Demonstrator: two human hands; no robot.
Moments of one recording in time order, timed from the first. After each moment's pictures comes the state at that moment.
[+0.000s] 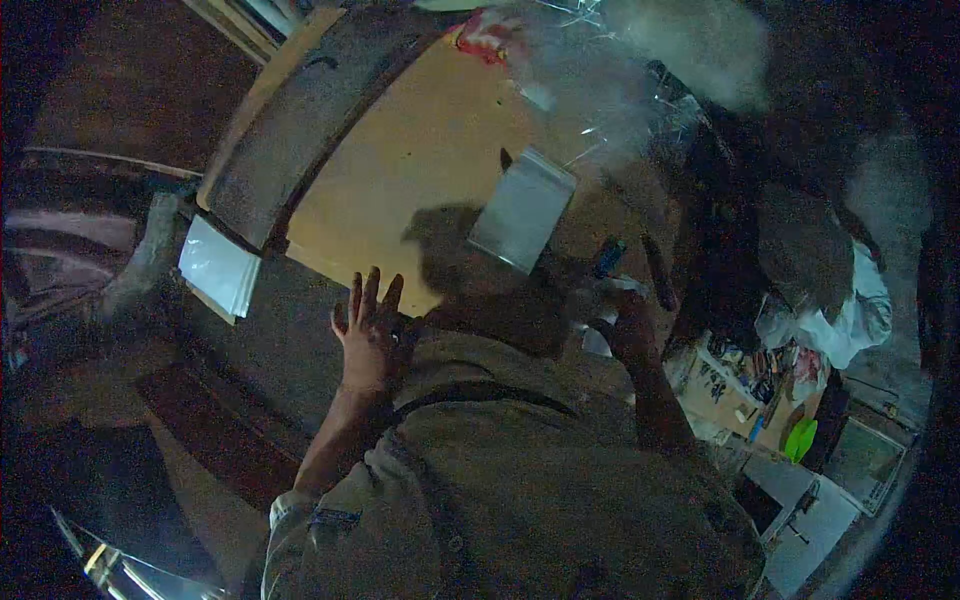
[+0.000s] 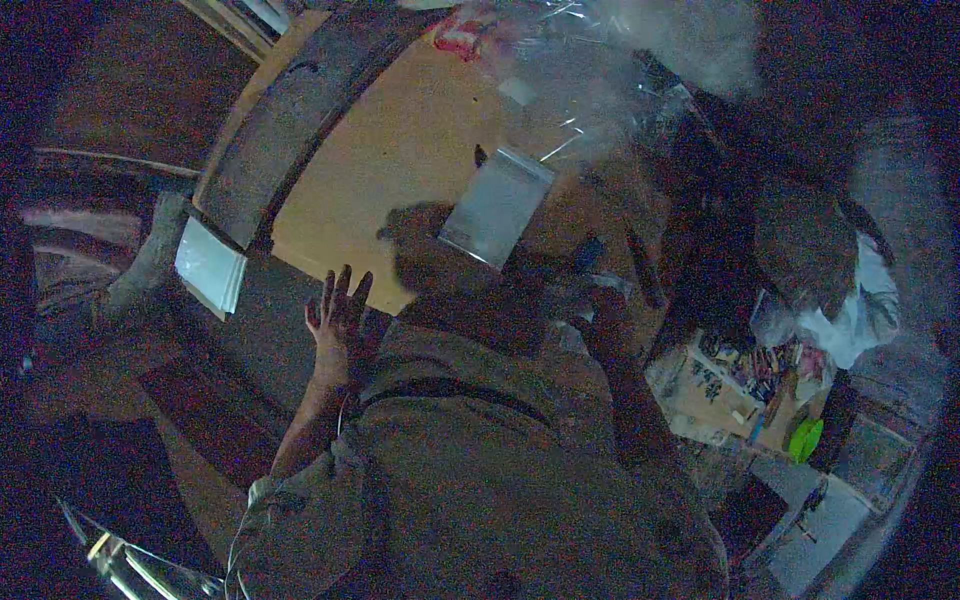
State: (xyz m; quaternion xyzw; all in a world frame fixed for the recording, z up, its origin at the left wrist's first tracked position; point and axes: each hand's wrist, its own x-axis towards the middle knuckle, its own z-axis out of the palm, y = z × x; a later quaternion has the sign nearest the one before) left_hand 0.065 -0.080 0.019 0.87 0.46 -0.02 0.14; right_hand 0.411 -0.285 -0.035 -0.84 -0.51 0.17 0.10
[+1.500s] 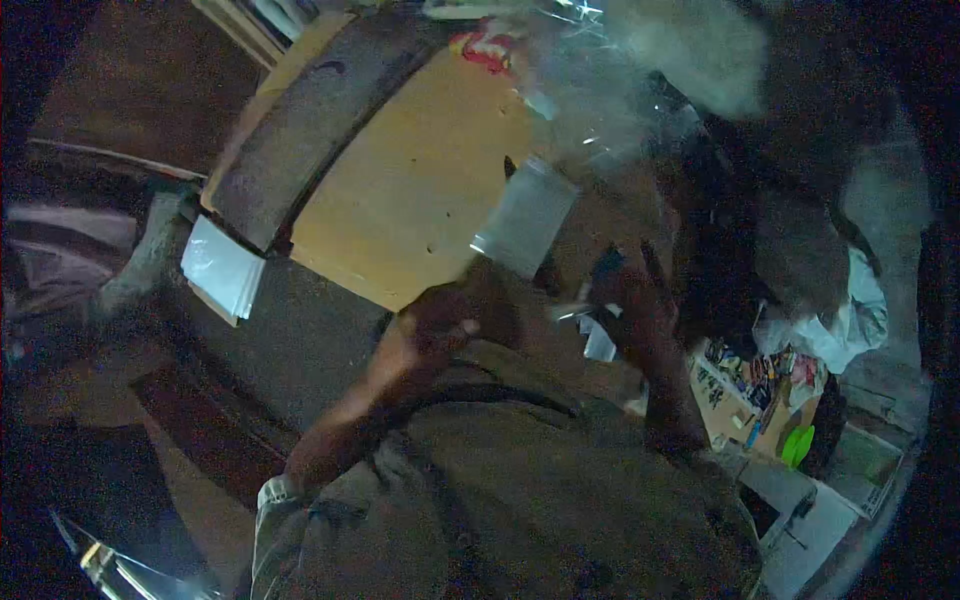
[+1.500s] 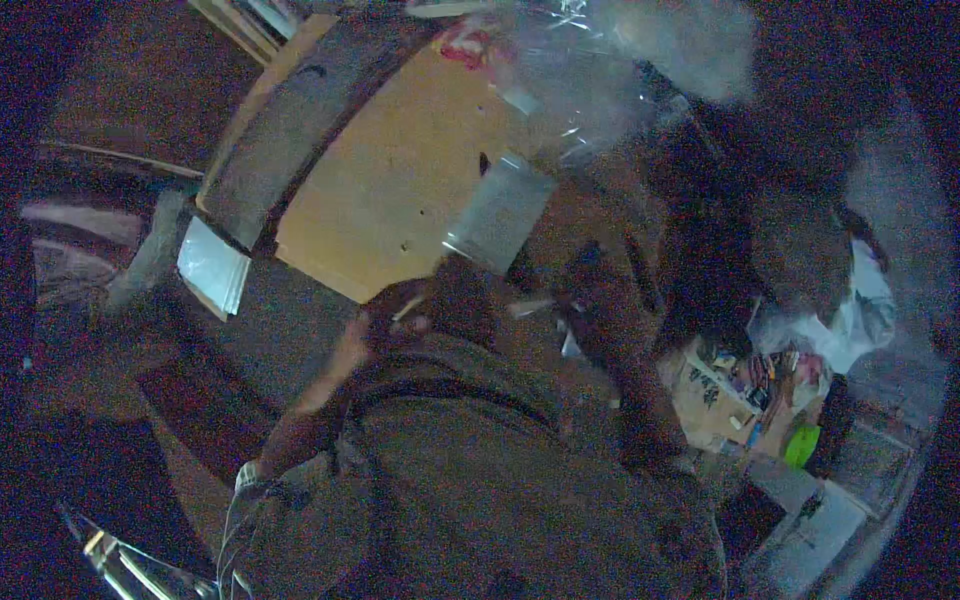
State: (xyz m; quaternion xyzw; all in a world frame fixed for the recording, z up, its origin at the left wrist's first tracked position) left_hand 0.112 -0.066 0.097 0.66 0.40 0.06 0.64; right_hand 0.382 -0.207 0.090 -0.77 -0.62 0.12 0.13
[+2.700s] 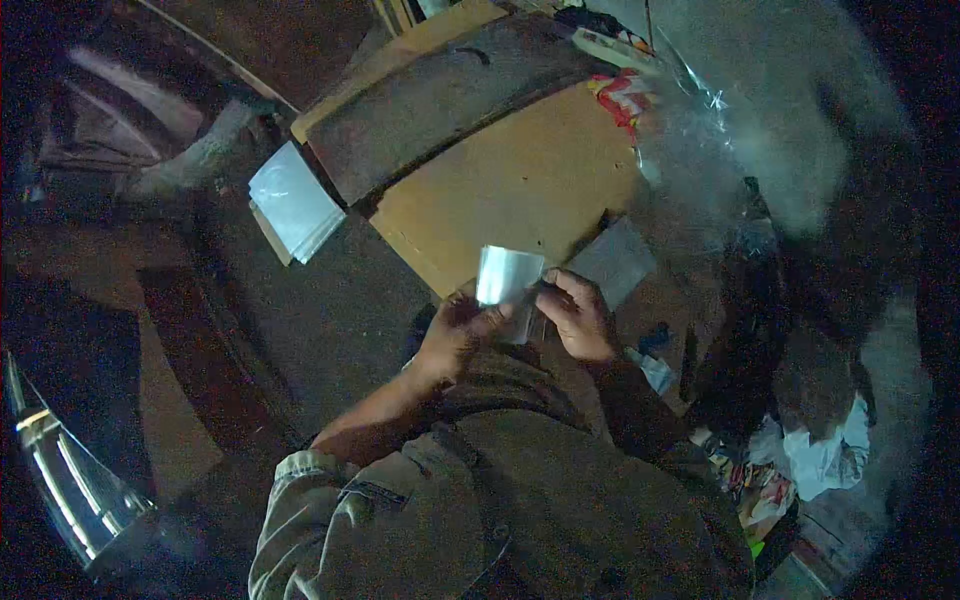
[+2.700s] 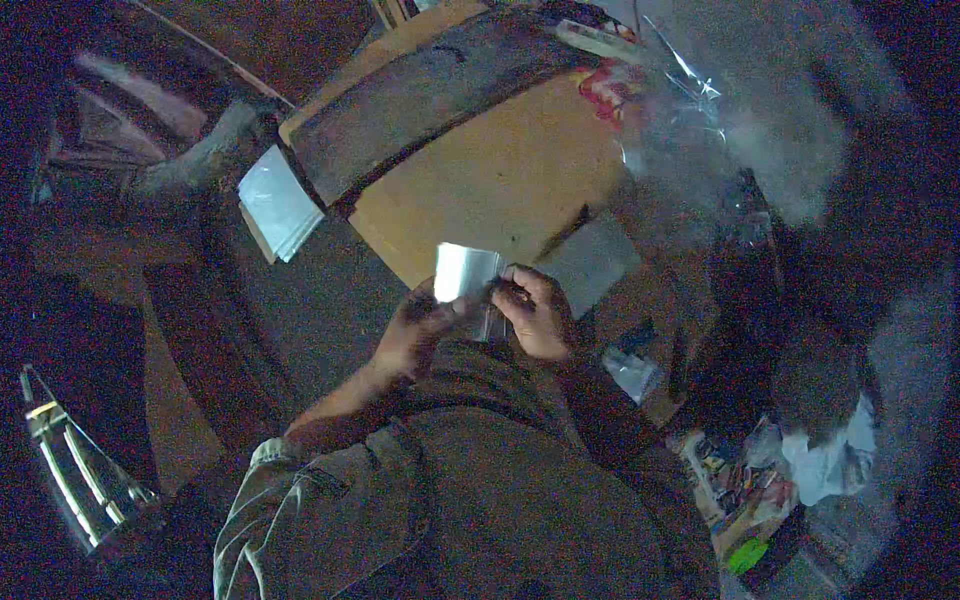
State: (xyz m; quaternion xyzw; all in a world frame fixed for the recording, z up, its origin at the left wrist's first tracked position) left_hand 0.095 -0.060 0.078 0.23 0.41 0.36 0.81; right_hand 0.284 -0.076 0.038 -0.58 -0.51 0.51 0.39
